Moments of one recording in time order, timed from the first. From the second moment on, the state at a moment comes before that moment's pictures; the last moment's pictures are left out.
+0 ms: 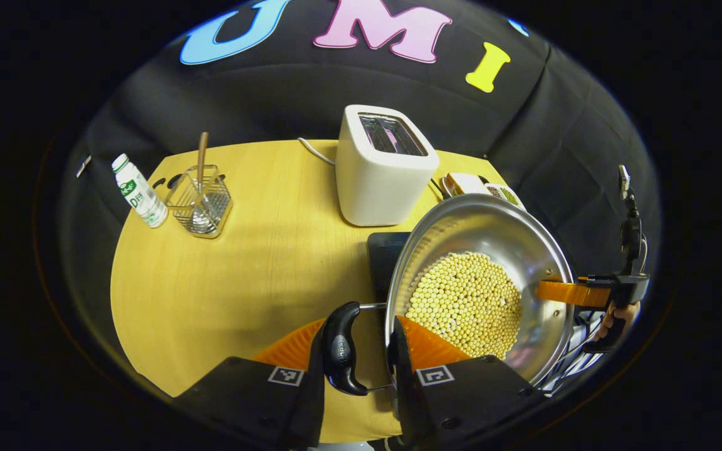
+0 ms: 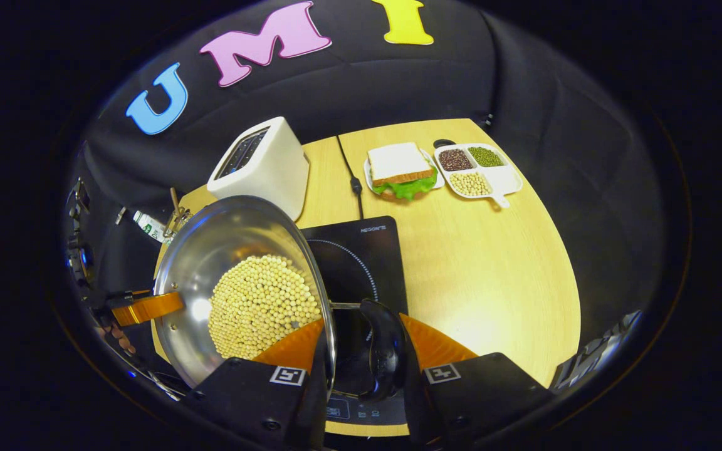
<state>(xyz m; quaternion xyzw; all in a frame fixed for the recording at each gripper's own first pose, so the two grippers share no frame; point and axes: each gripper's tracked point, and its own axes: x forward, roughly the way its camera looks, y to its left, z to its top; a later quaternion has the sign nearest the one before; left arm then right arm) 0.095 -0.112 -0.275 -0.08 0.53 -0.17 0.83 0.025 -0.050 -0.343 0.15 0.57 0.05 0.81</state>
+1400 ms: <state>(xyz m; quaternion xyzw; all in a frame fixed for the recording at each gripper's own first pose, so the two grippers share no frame) 0.113 -0.144 -0.315 -0.10 0.55 -0.15 0.82 0.051 -0.074 -0.394 0.17 0.58 0.04 0.79</state>
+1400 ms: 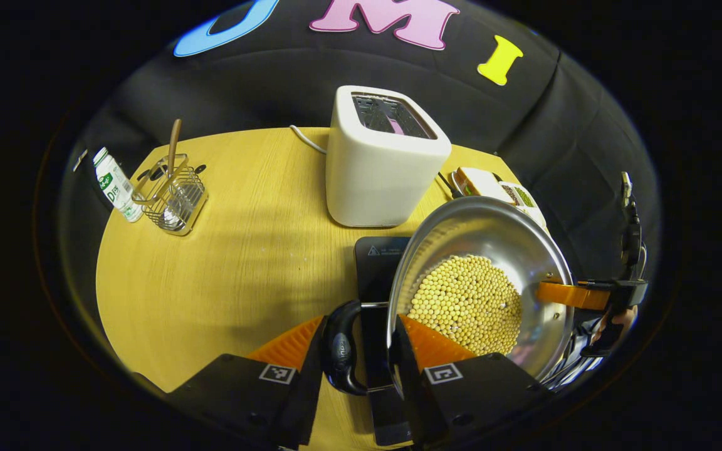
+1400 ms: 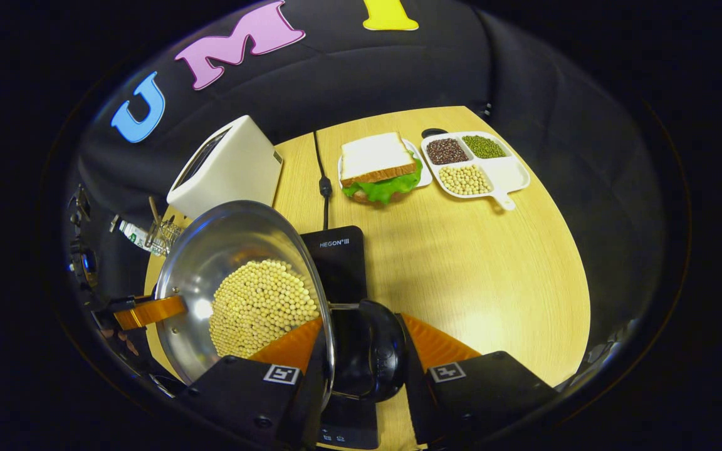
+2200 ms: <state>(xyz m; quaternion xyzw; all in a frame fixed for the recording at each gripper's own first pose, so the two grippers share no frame) 0.117 -0.128 -0.247 -0.12 0.44 -0.15 0.88 0.063 -0.093 -0.298 0.19 0.49 0.00 0.85</state>
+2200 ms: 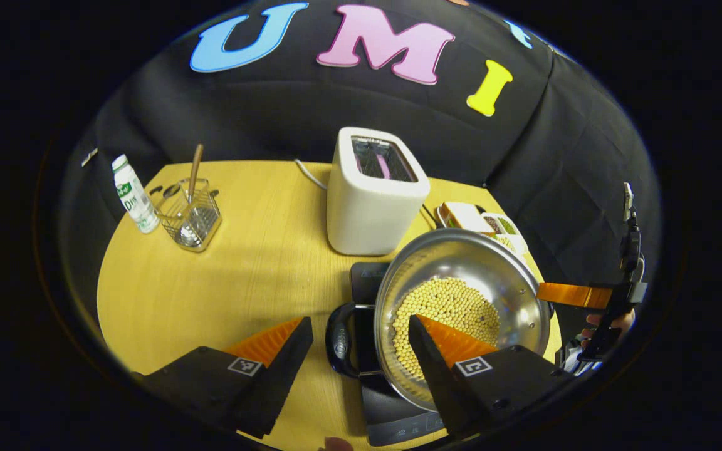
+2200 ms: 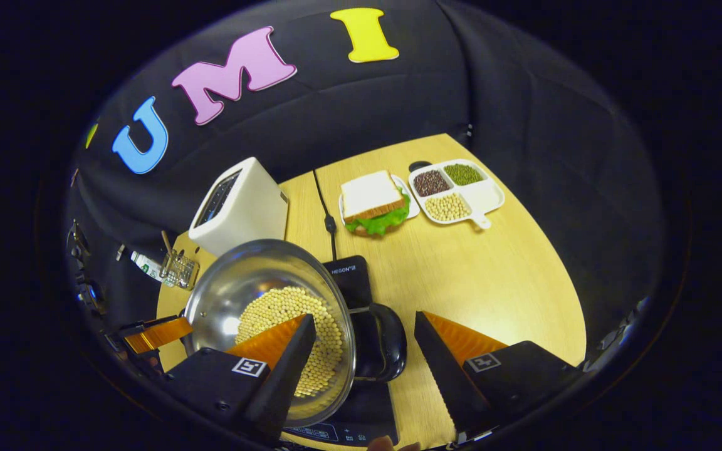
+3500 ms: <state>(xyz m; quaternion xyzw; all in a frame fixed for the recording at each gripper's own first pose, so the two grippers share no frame) 0.055 -0.061 0.041 -0.08 0.07 -0.12 0.99 0.051 -0.080 0.012 0.08 0.10 0.03 0.99</state>
